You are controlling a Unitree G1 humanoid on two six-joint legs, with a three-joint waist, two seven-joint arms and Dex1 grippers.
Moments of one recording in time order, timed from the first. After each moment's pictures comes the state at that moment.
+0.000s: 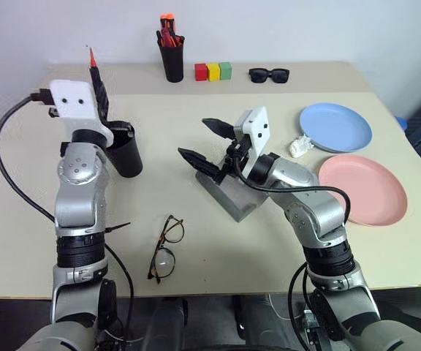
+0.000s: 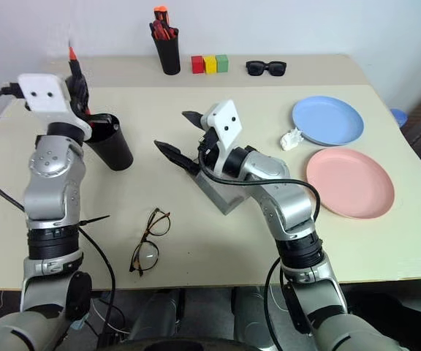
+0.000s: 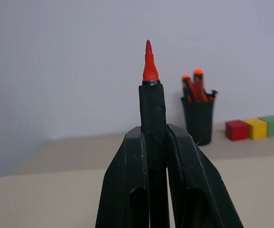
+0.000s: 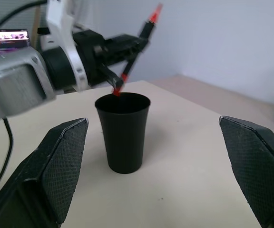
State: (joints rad) left arm -0.56 0.31 0.21 -0.11 -0.07 0.31 -0.01; right arm -0.59 -0.19 0.16 -0.24 0.37 0.49 0.58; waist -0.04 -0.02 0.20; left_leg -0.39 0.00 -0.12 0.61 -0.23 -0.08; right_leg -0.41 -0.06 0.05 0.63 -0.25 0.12
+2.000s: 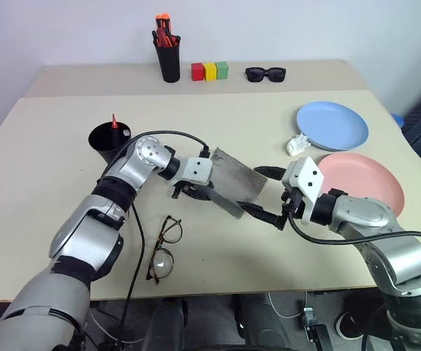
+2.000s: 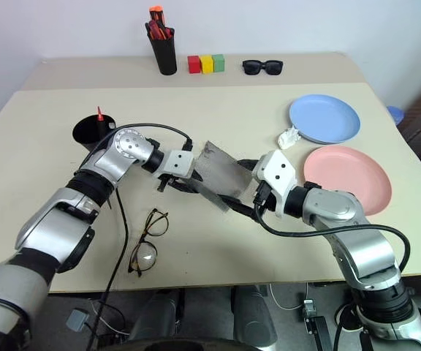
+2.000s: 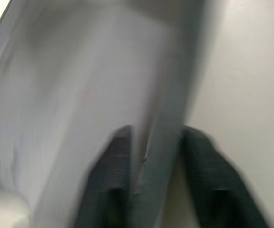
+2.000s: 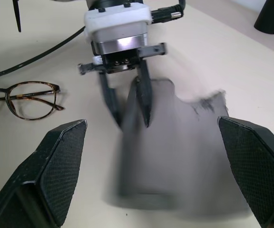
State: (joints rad) left arm -1.05 0.40 -0.47 0.88 0.09 -0.30 -1.39; right arm -0.23 -0.64 0.03 -0.55 0.40 0.60 0.72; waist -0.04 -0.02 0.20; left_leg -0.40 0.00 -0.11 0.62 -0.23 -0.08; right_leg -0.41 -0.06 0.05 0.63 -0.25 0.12
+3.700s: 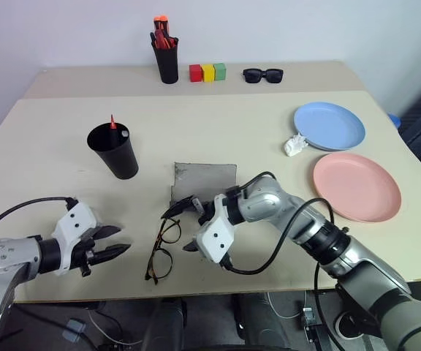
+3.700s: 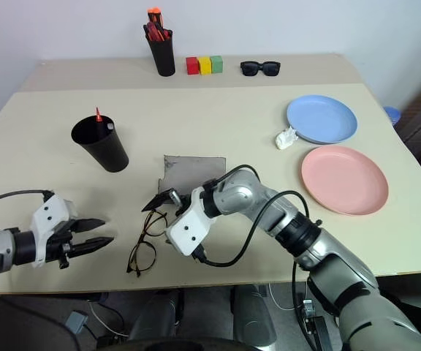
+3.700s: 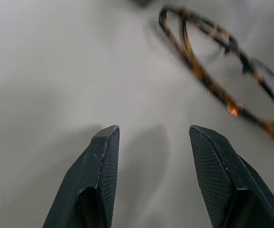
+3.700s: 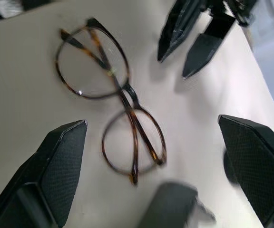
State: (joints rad) left arm 0.24 0.84 0.37 -0.48 -0.32 0.63 -1.07; right arm -0.77 -0.39 0.70 0.13 -0.21 -0.50 1.04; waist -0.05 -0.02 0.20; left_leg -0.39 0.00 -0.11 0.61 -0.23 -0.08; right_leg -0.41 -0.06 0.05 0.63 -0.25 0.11
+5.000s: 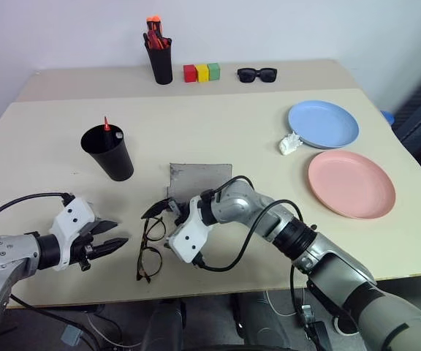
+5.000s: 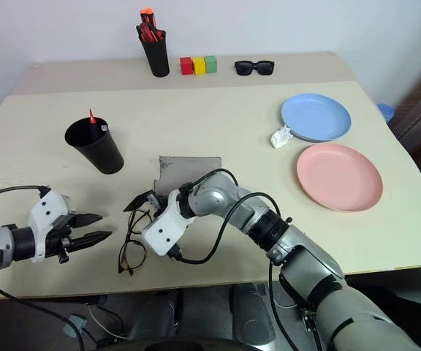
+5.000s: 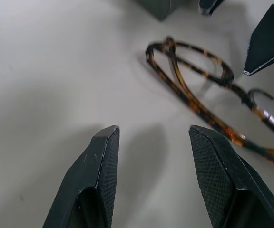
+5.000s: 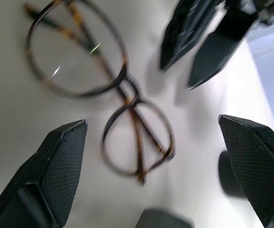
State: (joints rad) left arm 0.23 0.90 0.34 -0.45 -0.38 0.63 -0.98; right arm -0.80 -0.21 0.70 0.32 -0.41 -0.52 0.91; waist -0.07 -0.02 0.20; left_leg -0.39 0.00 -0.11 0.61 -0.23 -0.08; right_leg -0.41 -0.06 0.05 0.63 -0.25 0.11
